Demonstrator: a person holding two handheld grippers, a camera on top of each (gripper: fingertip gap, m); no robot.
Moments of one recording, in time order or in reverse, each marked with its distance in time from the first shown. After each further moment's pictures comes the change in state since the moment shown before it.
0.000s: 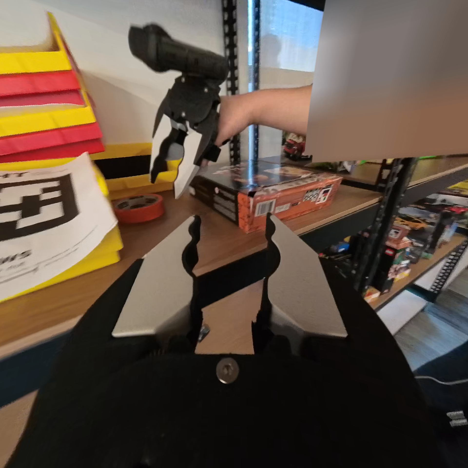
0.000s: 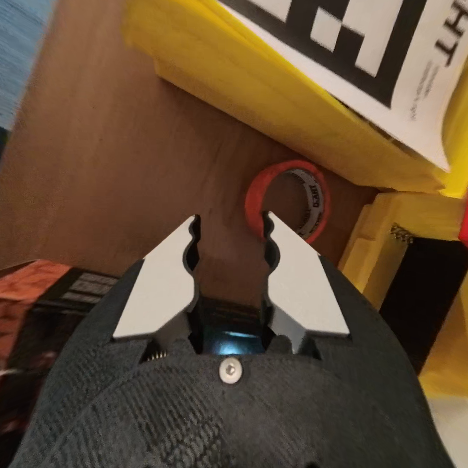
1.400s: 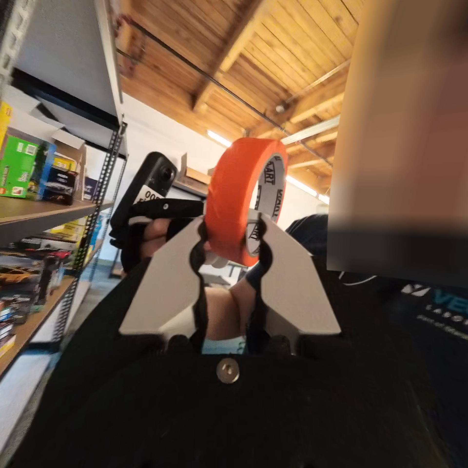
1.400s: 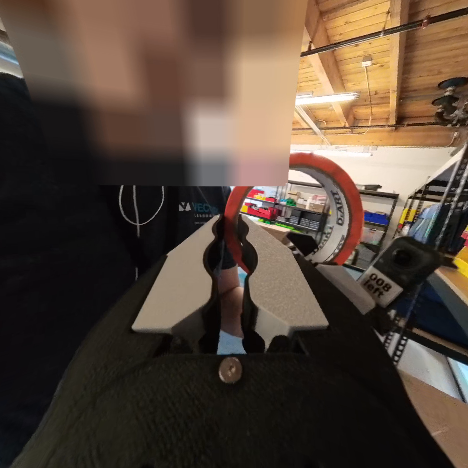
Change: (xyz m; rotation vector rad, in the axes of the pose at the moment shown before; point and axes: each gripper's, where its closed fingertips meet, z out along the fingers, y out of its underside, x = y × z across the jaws) left arm 0.303 -0.068 -0.058 0.172 1.347 -0.727; right arm -0.465 -0.067 -0.280 1.596 -0.326 0.094
